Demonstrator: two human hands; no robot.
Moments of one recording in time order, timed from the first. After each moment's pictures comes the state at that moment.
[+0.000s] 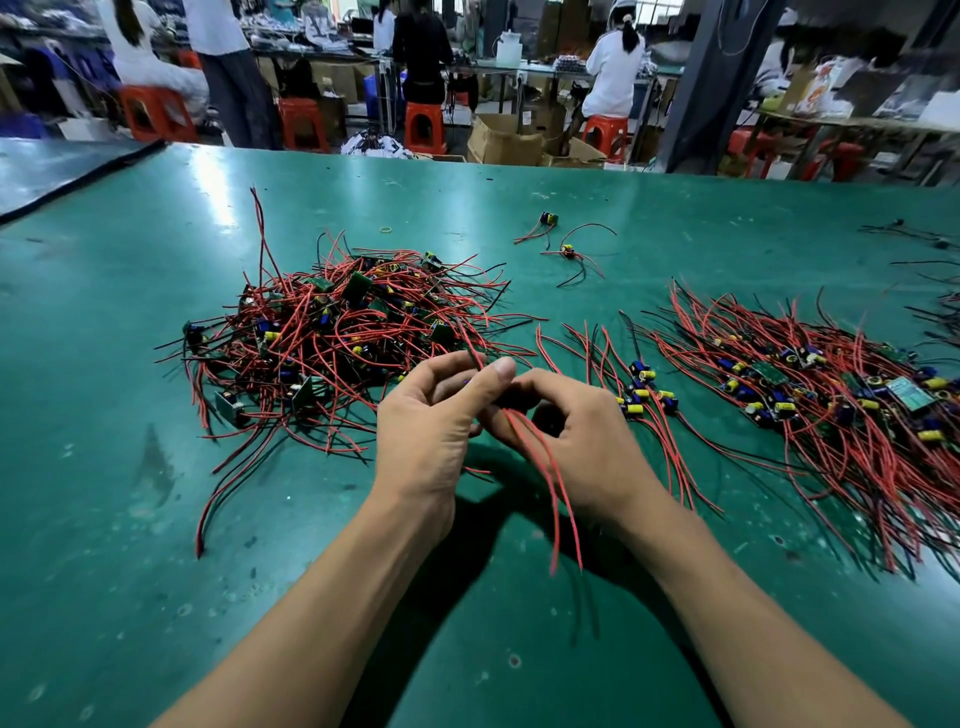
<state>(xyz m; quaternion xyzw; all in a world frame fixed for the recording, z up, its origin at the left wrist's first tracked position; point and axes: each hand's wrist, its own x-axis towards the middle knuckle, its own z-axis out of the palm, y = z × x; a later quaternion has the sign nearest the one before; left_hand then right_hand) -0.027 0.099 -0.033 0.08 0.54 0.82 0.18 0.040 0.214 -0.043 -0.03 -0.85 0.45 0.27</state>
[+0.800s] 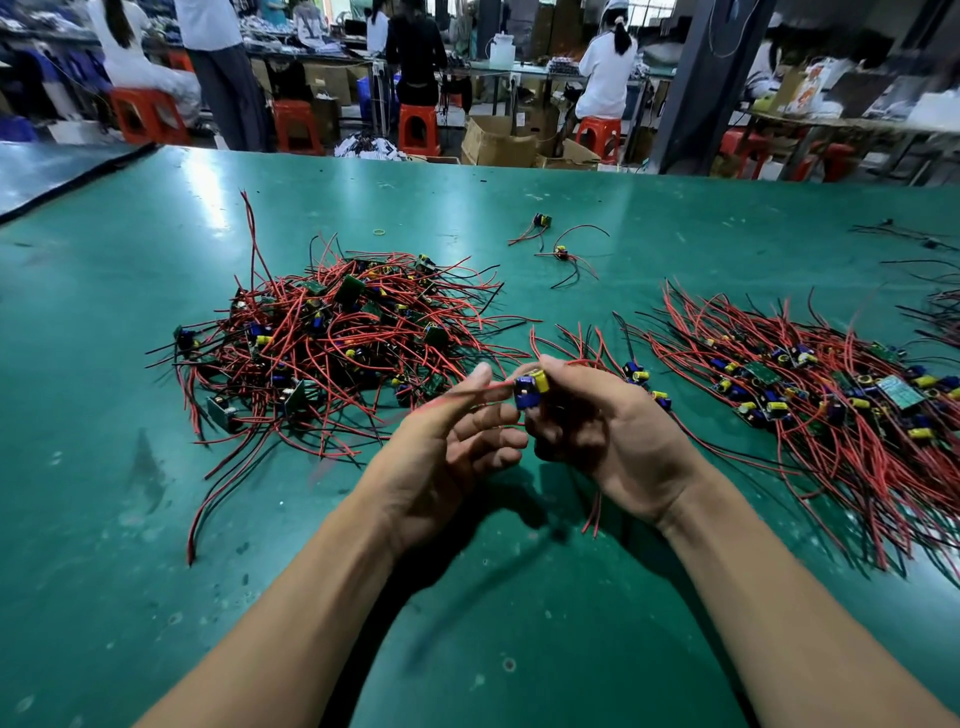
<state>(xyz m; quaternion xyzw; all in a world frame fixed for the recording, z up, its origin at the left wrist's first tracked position) -0.033 0.092 -0.036 0.10 0.45 0.79 0.42 0.050 0.229 -0.018 -0.08 -0.61 0.79 0.07</state>
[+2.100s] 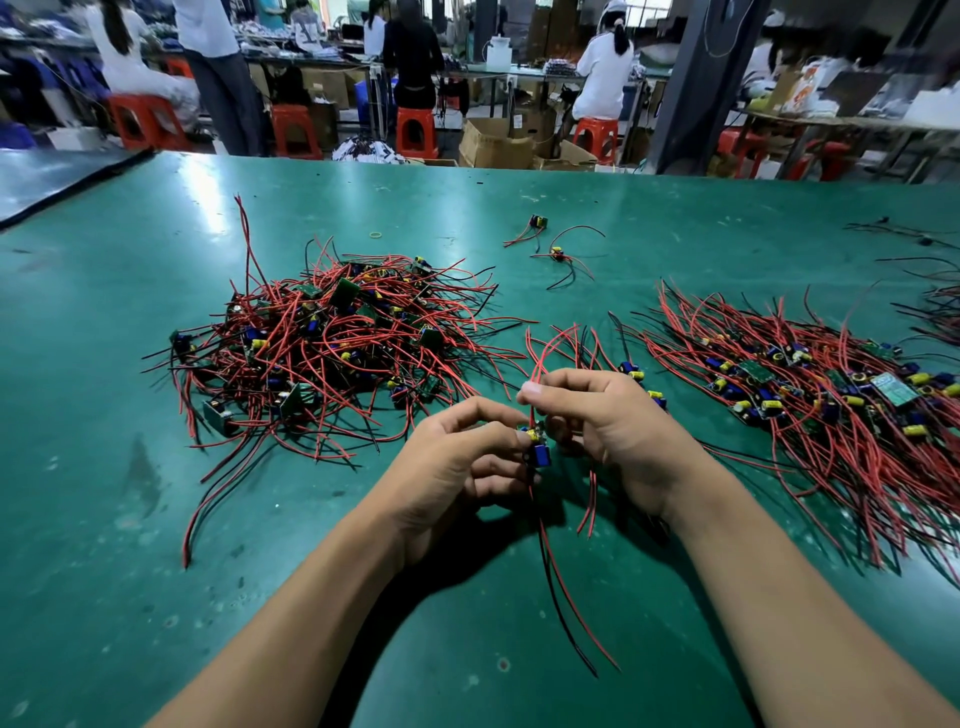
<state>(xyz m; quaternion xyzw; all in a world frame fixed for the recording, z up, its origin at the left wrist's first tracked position) -0.024 0.093 -0.045 0.18 0.51 0.74 0.40 0.049 0.246 -0.026 -0.15 -0.67 0.72 0.09</state>
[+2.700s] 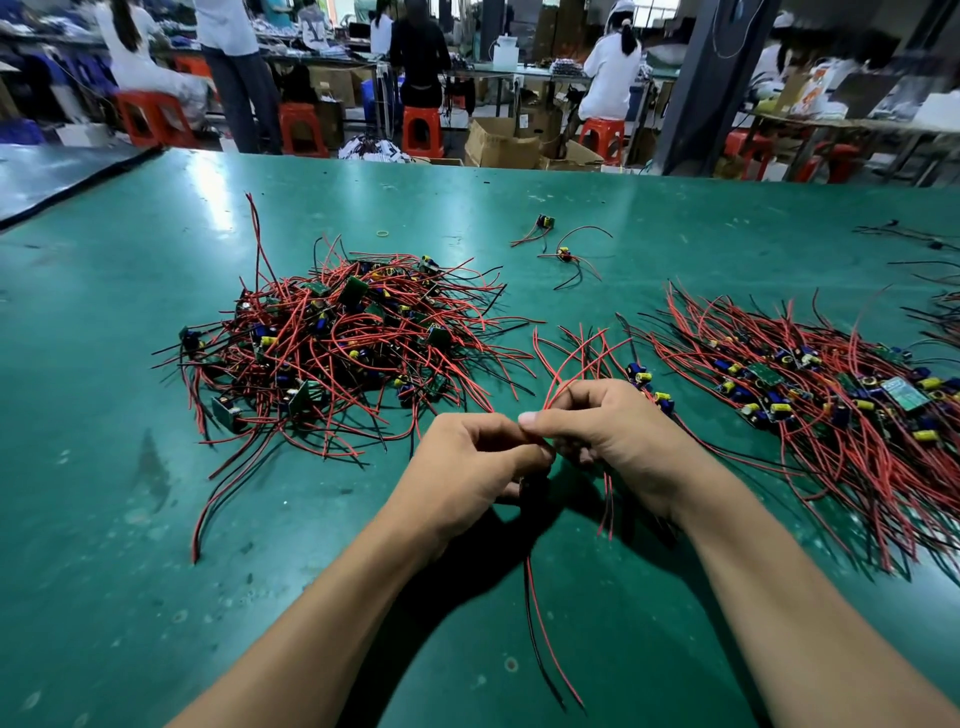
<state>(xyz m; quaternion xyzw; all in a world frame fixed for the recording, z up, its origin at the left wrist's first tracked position) -0.018 0.096 -0.044 0.24 0.64 0.66 0.30 0.048 0.242 -0.027 -0.18 -0.74 0.64 0.08</state>
